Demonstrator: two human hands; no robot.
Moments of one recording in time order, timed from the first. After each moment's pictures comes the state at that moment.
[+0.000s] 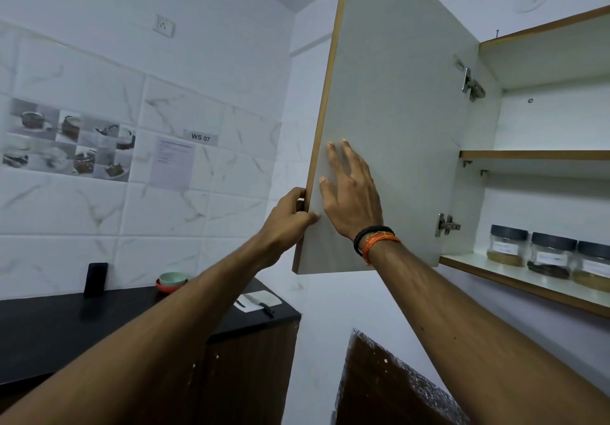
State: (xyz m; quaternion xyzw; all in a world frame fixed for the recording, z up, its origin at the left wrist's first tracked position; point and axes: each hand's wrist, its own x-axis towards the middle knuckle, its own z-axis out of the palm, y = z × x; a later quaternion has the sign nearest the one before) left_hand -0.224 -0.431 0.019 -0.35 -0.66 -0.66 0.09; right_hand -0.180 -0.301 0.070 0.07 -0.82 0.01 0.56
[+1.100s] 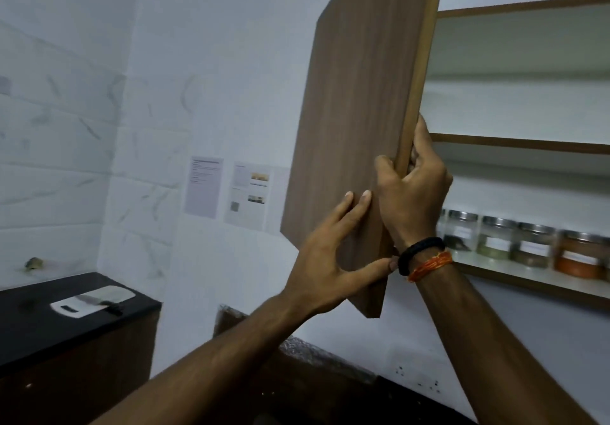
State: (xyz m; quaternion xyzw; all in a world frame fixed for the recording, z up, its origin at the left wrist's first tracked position) left_hand -0.046 -0.222 -0.025 -0.63 -0.50 -0.56 0.18; right_hand 0.044 -0.159 0.075 -0.05 -0.64 0.13 0.76
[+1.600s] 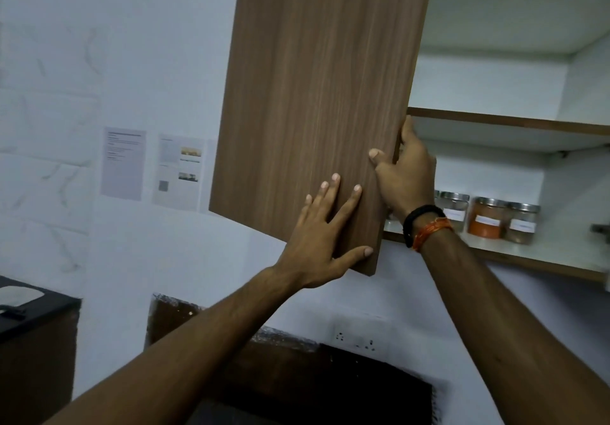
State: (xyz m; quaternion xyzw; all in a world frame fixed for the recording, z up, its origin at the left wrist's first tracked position) left_hand -0.028 -0.086 -0.041 -0.69 -0.52 -0.41 0.28; right_hand 0.113 -0.055 0.082 -0.24 -0.73 0.07 0.64
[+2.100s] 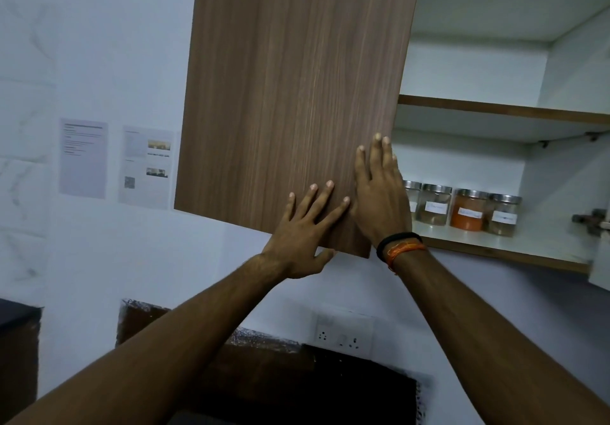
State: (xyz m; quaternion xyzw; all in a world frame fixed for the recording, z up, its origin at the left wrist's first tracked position) left_hand -0.050 -0.009 -0.044 -0.69 -0.61 -0.21 0.34; right_hand 0.109 0.039 0.032 -0.37 -0.77 -0.33 0.40
